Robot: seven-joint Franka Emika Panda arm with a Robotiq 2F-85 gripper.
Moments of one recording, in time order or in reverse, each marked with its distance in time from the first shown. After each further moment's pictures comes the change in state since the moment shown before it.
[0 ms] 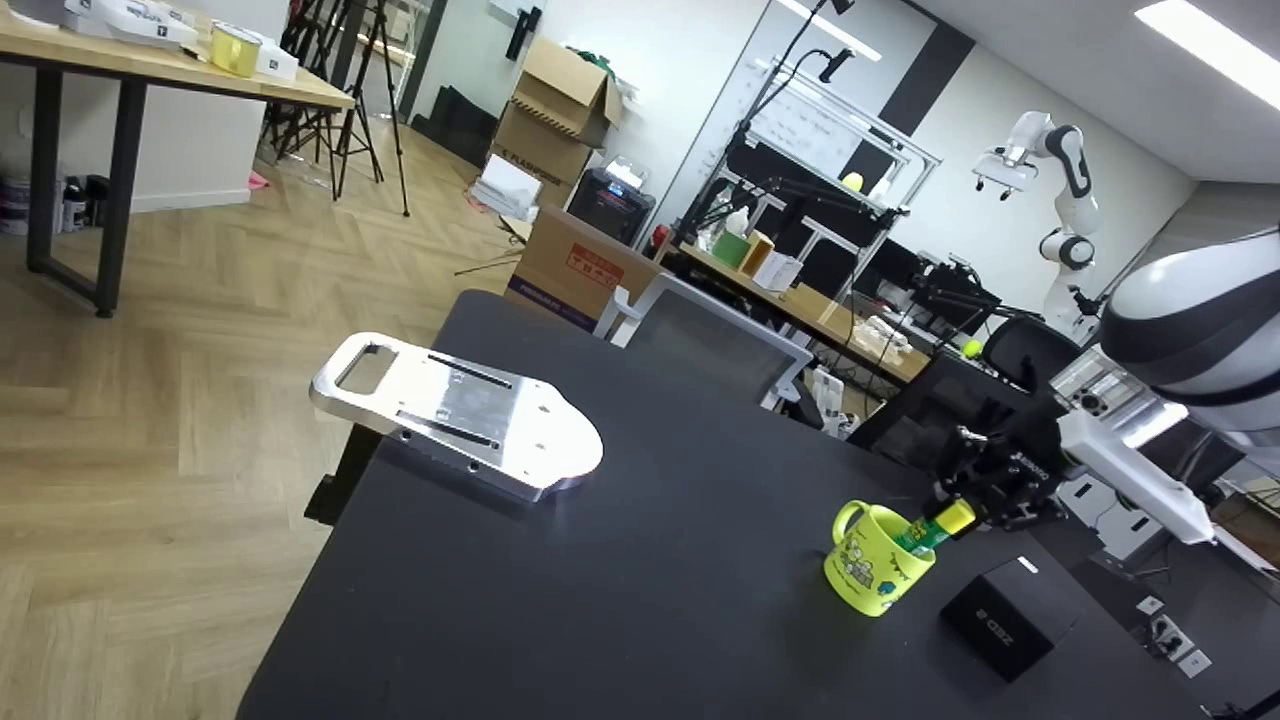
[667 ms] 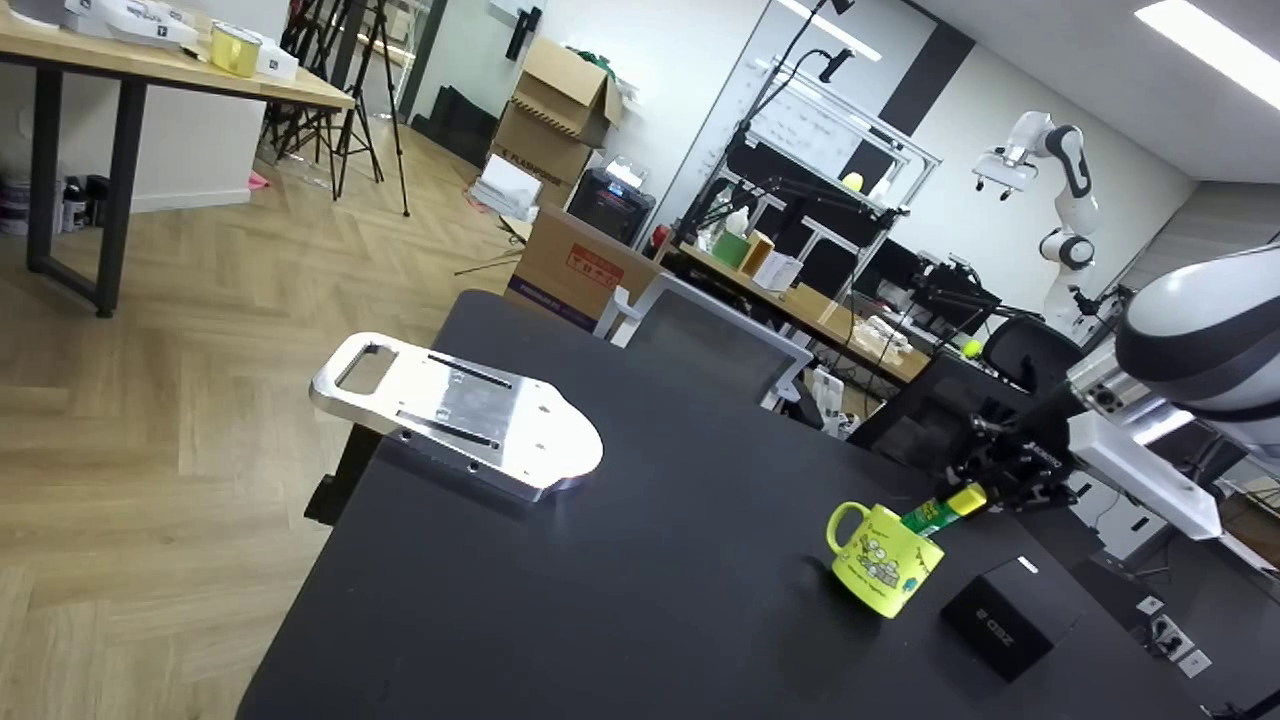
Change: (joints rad) arm -0.002 -0.026 -0.011 -0.039 -0.064 0.143 0.007
